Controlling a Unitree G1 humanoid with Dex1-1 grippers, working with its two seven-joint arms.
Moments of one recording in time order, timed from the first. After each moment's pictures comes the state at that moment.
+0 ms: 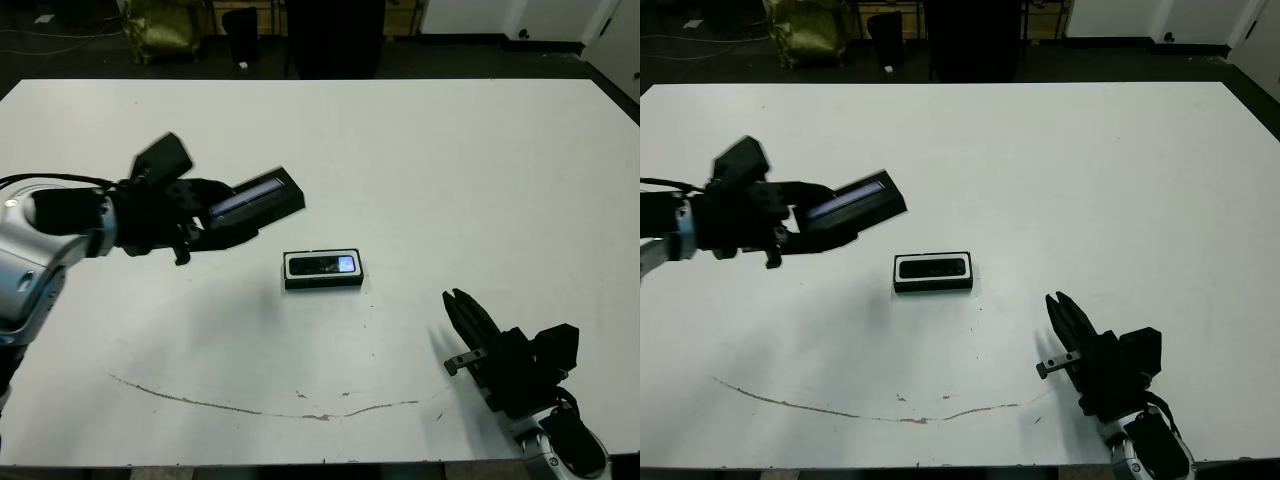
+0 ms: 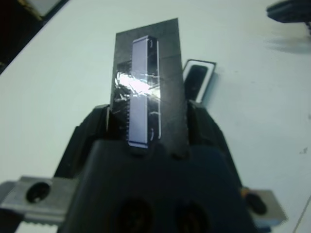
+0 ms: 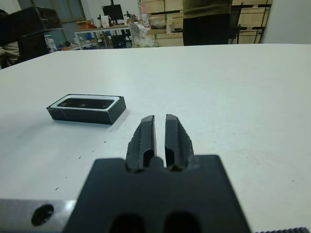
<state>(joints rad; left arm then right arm) -0.54 0.81 -0.21 -0.25 -0.31 0.67 -0.91 0.36 -0.27 -0.01 -0.37 0.28 0.02 0.35</state>
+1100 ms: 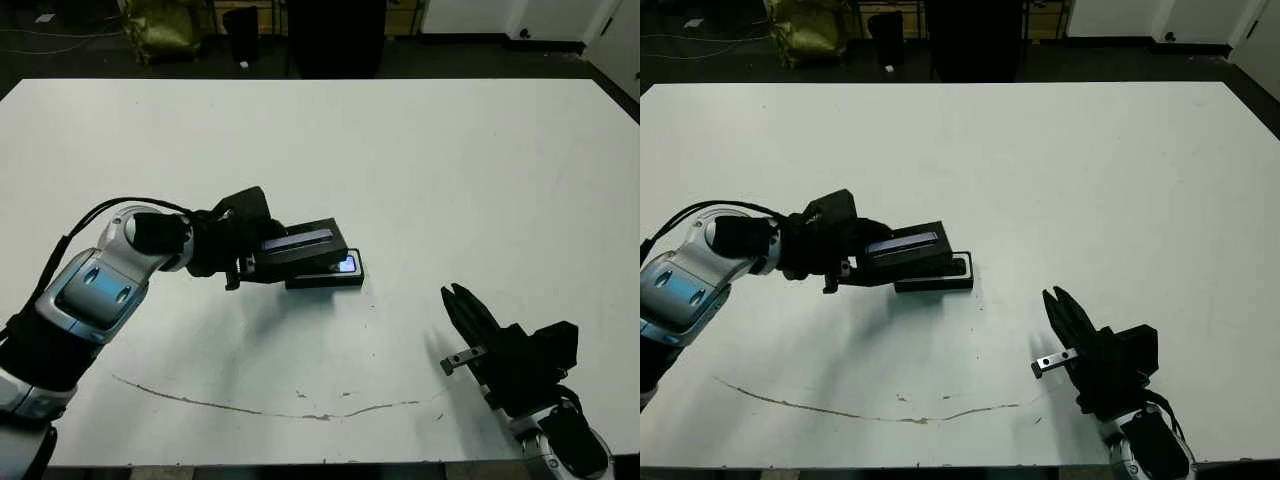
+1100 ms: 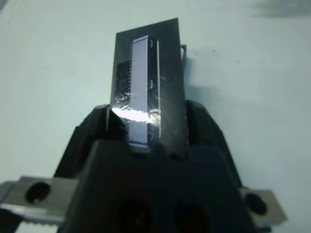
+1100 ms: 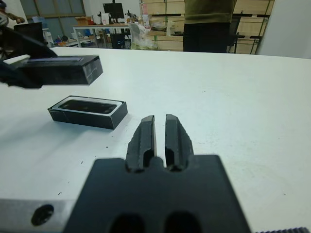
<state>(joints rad) -0.60 0.67 -0.38 -0.07 -0.10 0.47 -0.95 0.37 -0.28 0.00 -0.45 0.23 0.06 0.31</state>
